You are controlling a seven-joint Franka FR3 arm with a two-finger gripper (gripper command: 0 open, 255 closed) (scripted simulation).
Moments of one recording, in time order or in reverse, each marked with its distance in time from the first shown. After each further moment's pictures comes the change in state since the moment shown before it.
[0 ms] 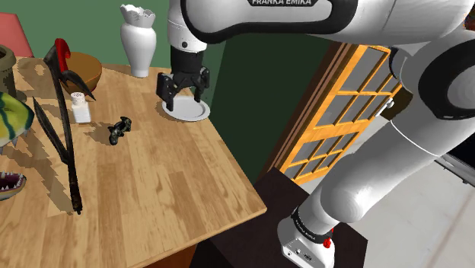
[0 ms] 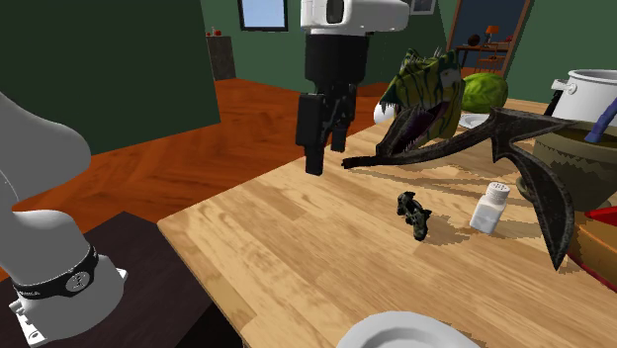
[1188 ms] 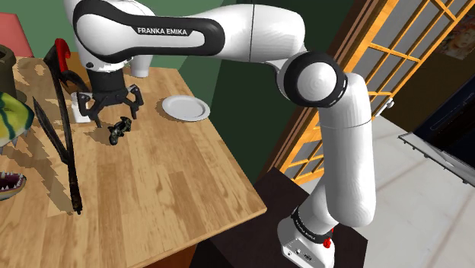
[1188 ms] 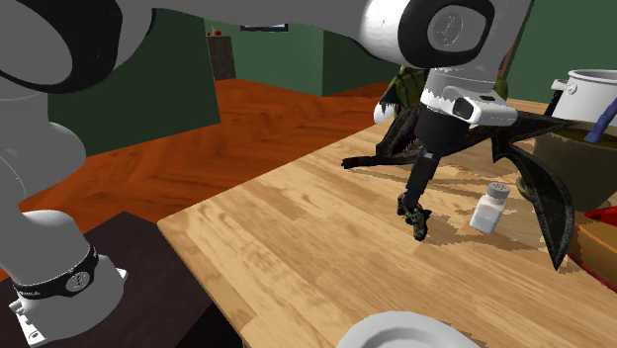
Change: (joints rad) arm 0.214 0.741 0.015 0.714 -0.229 -0.110 0.327
